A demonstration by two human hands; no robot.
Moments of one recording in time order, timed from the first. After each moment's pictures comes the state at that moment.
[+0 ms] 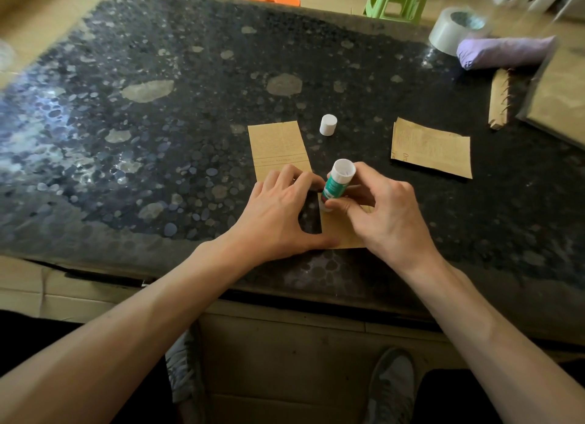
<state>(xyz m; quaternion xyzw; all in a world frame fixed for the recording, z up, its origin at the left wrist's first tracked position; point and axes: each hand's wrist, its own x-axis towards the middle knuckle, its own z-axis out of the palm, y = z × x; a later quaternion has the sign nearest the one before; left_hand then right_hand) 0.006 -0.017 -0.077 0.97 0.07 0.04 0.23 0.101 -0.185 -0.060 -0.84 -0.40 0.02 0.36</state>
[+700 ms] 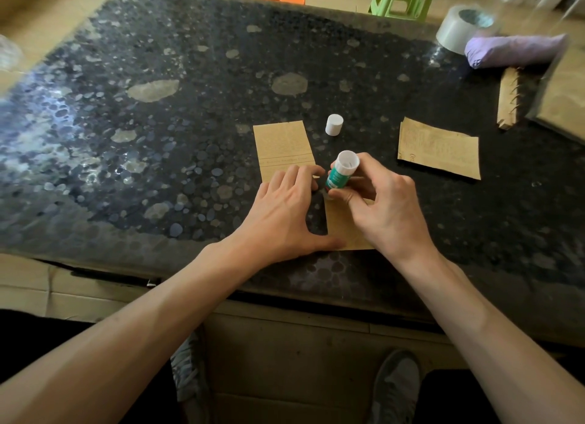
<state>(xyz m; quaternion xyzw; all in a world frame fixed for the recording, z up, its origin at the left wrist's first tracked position) 0.006 -0.020 -0.074 0.96 0.10 0.03 0.26 0.106 -0.172 -0.063 -0.84 -0.39 0.00 0.39</state>
